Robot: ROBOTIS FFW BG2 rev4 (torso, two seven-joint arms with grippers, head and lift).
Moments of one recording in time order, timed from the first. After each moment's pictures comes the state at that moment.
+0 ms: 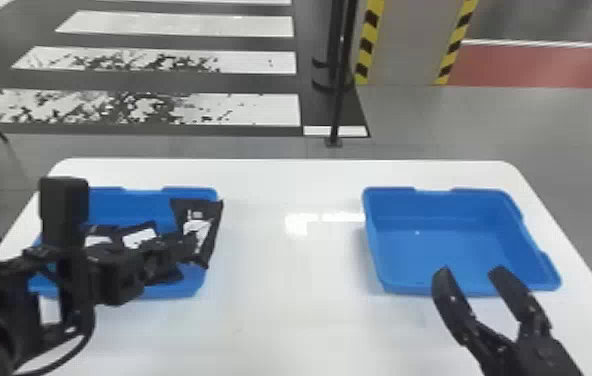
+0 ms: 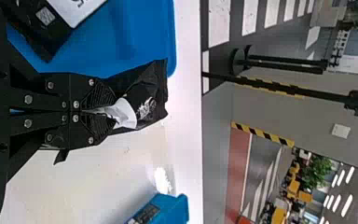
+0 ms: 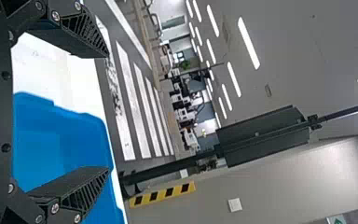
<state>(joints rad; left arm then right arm) 0.20 0.19 0.13 -2.23 0.20 1.03 -0.50 0.70 0.00 -0.12 -2.08 -0.39 -0.14 0.39</state>
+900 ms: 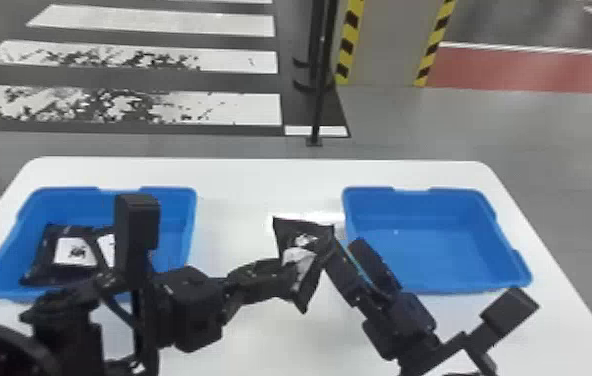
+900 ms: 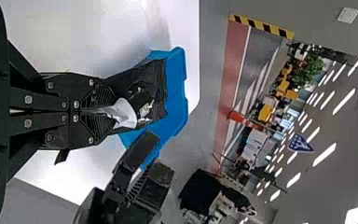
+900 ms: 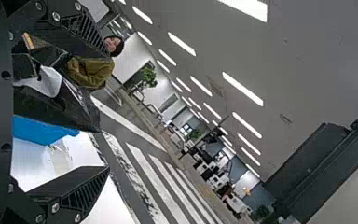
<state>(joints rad) 0.26 0.20 -0.11 -2.35 0.42 1.01 -0.52 0.54 -0.04 0.09 -2.07 -0.73 0.14 0.42</state>
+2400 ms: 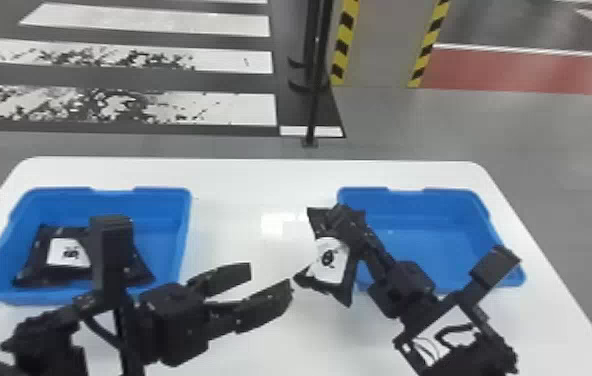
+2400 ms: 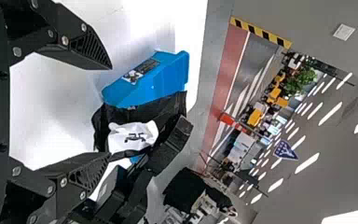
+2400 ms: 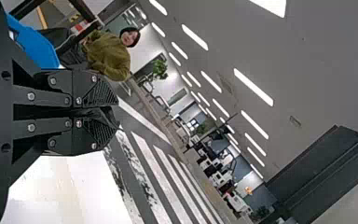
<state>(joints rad) 0.33 0.18 -0.06 -2.30 0.49 0.94 -0.50 0.37 -0.10 0.04 -1.94 -0.71 0.18 0.41</state>
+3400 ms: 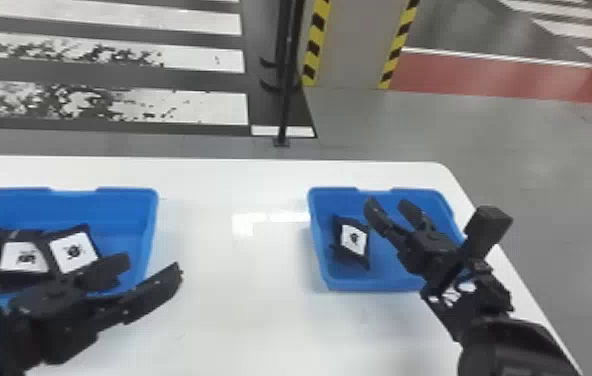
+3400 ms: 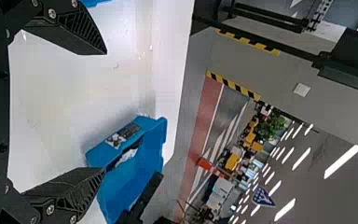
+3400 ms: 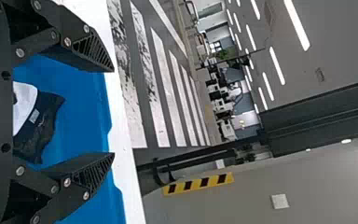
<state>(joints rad) 0.39 0.14 0.14 -2.31 0.44 0.87 -0.50 0.12 -0.12 -0.18 -1.63 -0.35 0.16 0.35</state>
